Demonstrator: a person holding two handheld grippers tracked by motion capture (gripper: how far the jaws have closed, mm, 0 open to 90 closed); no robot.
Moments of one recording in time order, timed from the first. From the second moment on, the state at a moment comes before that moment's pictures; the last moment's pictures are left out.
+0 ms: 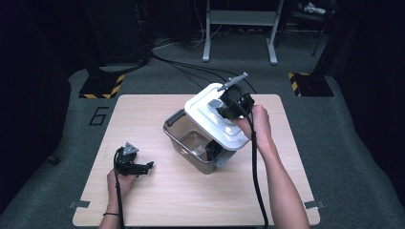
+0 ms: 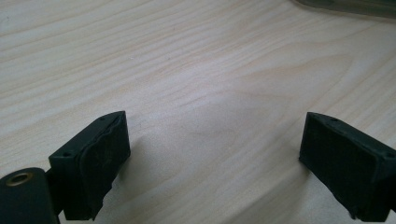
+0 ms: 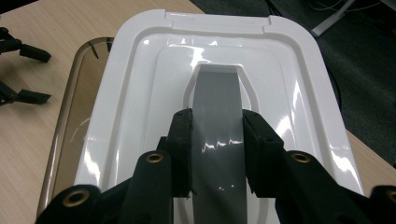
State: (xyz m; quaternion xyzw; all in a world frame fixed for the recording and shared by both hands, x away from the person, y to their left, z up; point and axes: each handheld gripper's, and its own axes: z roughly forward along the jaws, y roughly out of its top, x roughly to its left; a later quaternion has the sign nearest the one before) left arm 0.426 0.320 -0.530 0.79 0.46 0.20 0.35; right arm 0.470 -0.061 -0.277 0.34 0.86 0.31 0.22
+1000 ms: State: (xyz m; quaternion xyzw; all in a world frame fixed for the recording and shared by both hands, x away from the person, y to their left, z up) left arm 0.426 0.320 -0.530 0.79 0.46 0.20 0.35; right arm 0.490 0.015 -0.321 0.31 0.90 0.26 0.14
